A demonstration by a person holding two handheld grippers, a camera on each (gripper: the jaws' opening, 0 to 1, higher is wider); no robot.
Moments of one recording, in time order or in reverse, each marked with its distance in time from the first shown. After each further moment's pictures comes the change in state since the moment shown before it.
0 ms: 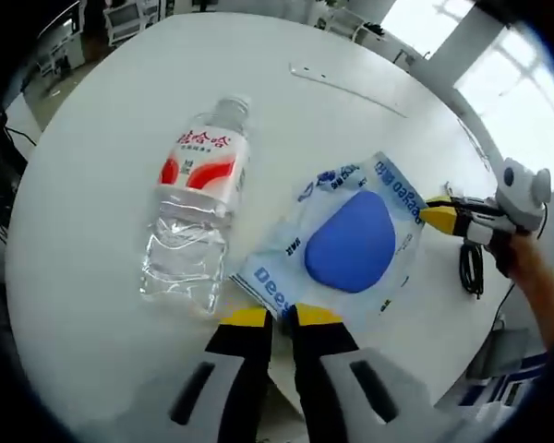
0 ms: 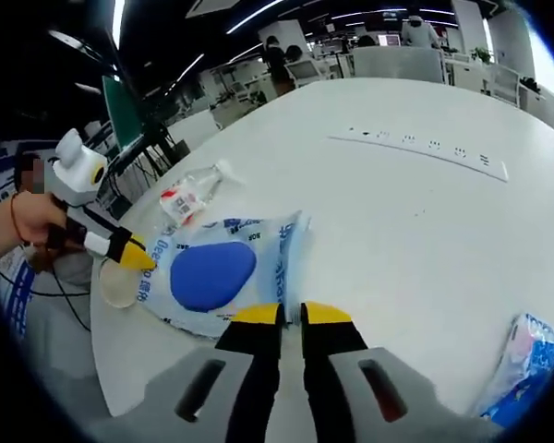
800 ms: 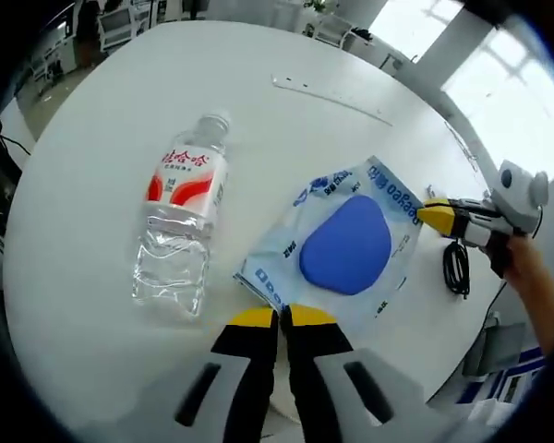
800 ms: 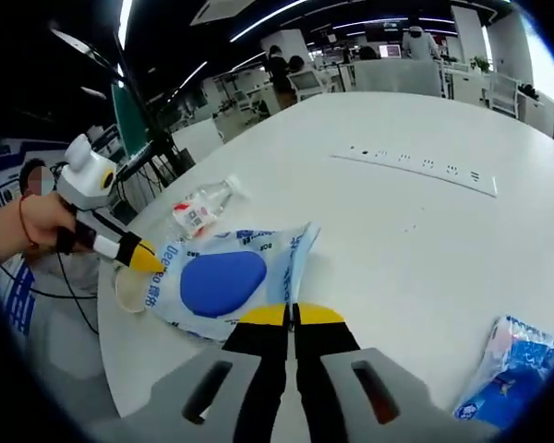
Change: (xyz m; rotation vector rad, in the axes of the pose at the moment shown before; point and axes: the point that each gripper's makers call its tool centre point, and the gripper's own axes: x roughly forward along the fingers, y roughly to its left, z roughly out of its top) left arm -0.012 -0.016 0.010 0.013 -0.038 -0.055; right arm -0.027 0.003 0.016 -0.002 -0.053 -0.003
